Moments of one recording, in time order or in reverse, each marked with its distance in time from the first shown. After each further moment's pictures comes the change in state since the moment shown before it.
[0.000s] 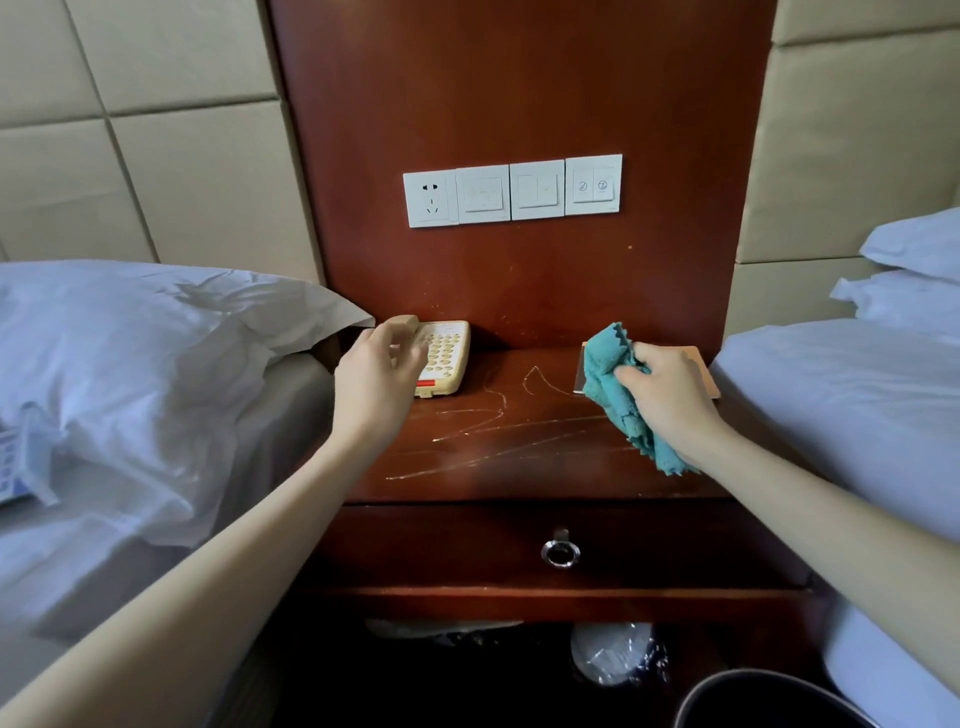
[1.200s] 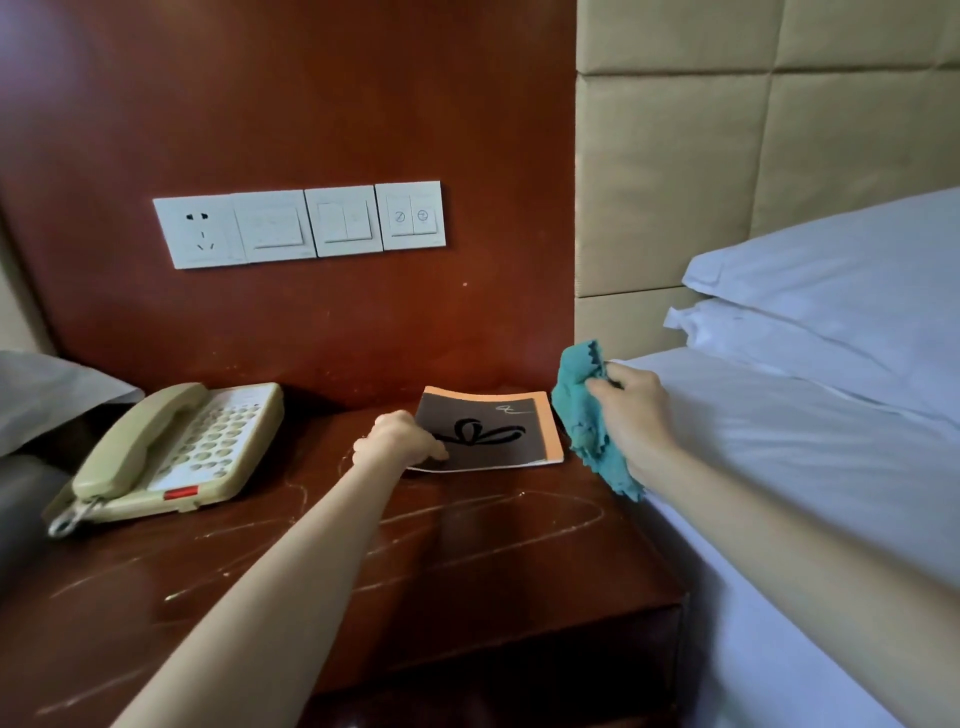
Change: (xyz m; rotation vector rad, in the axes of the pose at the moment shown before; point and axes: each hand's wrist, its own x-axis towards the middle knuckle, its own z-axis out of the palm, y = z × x) left_hand 0.067 0.061 0.268 0.355 -0.779 -0.373; right_hand 0.095 0.135 -0.074 0.188 0.324 0.298
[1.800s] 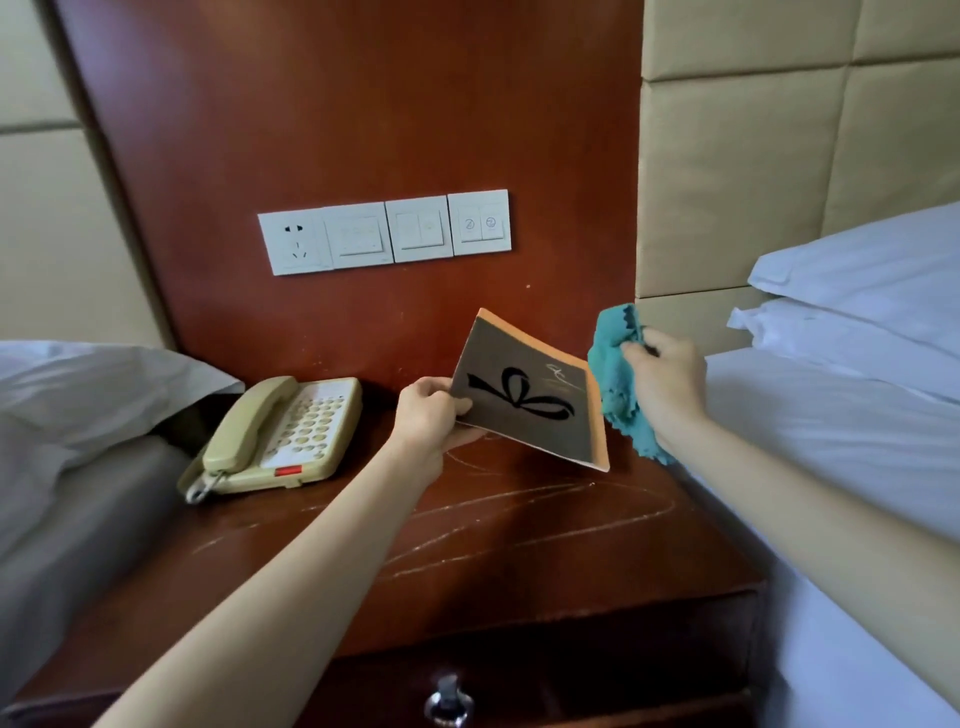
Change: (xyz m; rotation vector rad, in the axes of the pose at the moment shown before) left_hand -0.074 -0.024 -0.047 -1.184 0.049 0.118; right_hand -0.013 -0.046 0.023 0.056 0.070 -0.107
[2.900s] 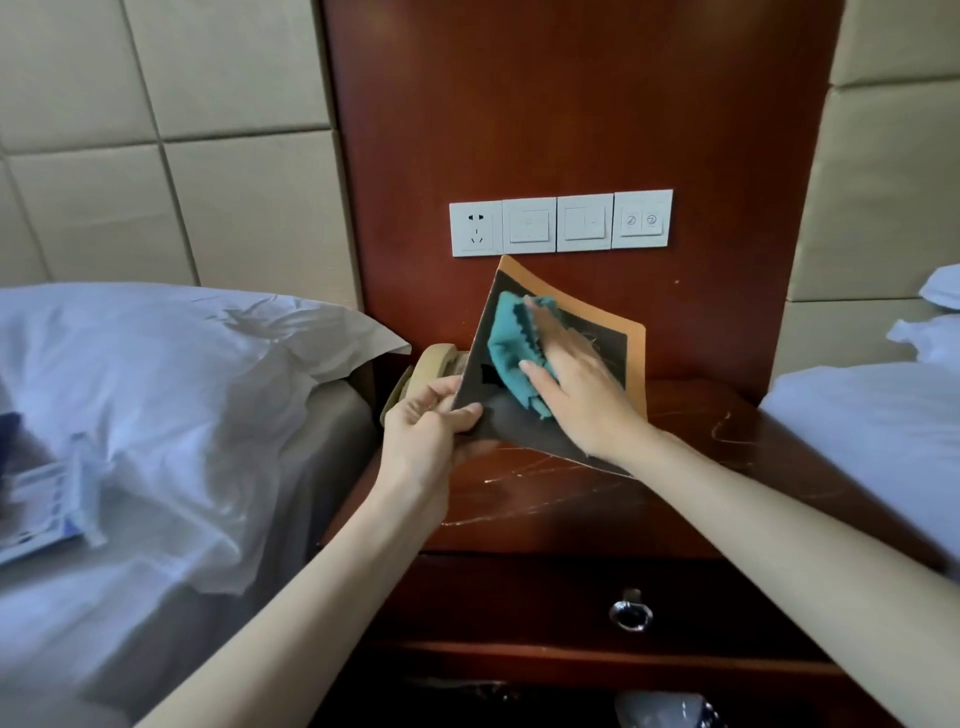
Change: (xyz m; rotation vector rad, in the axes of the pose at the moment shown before) left_hand -0.128 0.020 -0.182 -0.278 0.063 0.219; right_hand -0.158 -0.117 0.131 -0.222 -0.597 -0.729
